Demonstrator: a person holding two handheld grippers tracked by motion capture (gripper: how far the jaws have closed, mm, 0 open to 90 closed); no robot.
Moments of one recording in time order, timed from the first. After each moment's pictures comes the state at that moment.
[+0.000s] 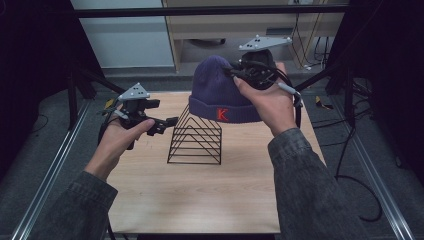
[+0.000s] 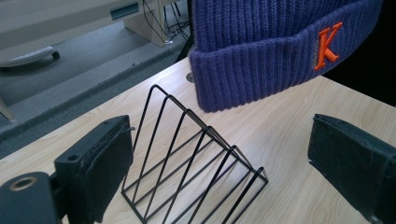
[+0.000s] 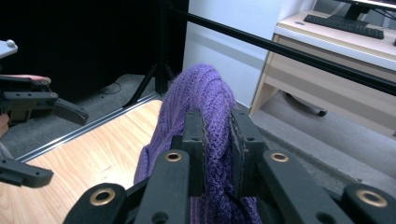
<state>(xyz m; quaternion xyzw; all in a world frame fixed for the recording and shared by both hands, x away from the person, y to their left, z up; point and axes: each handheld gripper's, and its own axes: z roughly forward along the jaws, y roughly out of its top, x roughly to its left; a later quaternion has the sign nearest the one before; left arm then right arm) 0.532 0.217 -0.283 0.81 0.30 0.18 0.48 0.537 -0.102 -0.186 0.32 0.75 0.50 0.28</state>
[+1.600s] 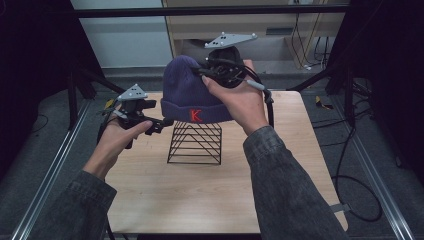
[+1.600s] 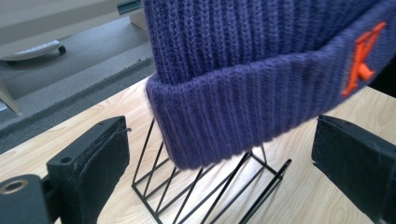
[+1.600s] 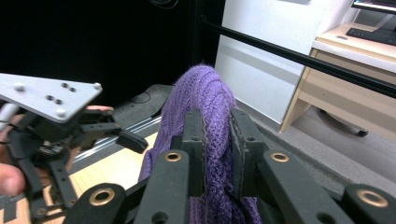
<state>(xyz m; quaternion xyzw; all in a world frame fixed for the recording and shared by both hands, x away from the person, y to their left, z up) 0.546 0.228 -0.297 0.81 0.31 0.18 0.47 0.535 -0.042 -0.178 0.28 0.76 0.53 0.25</state>
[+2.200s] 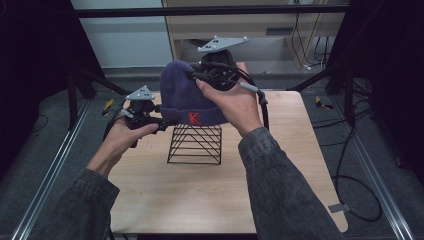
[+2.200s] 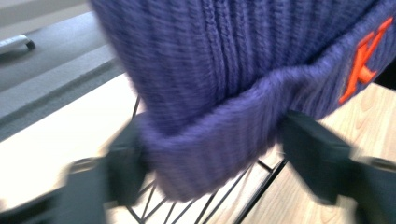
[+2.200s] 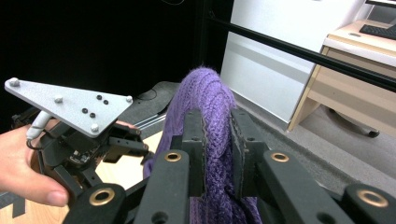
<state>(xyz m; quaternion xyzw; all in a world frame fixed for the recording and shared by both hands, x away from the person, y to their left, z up) 0.558 0.218 -0.309 0.82 0.29 0.15 0.47 0.536 -0.030 -0.184 0.27 0.77 0.53 0.23</state>
